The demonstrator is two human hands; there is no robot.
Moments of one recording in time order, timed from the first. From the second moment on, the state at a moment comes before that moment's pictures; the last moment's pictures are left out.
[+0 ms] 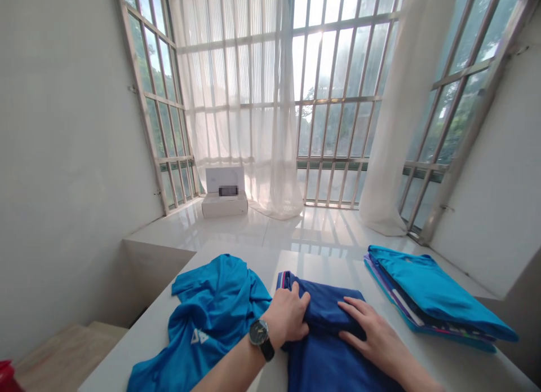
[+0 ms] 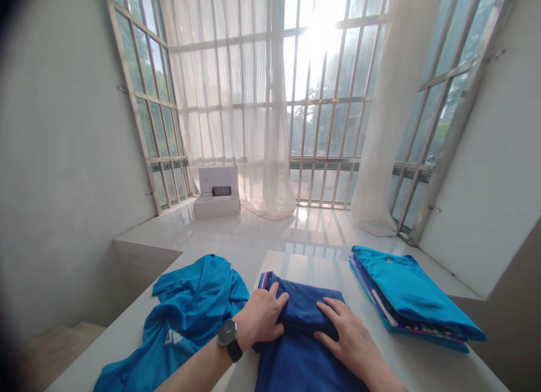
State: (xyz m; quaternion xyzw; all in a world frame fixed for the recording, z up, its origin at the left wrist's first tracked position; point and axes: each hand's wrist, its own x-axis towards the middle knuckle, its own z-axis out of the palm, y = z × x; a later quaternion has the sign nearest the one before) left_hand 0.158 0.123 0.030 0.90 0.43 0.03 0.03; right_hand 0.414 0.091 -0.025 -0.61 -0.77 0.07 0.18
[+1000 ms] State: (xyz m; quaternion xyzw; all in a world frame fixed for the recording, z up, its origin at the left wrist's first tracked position) left_hand 0.140 0.165 0.017 0.79 0.53 0.14 0.27; right_hand 0.447 0.116 -0.048 -0.71 -0.55 0.26 0.36
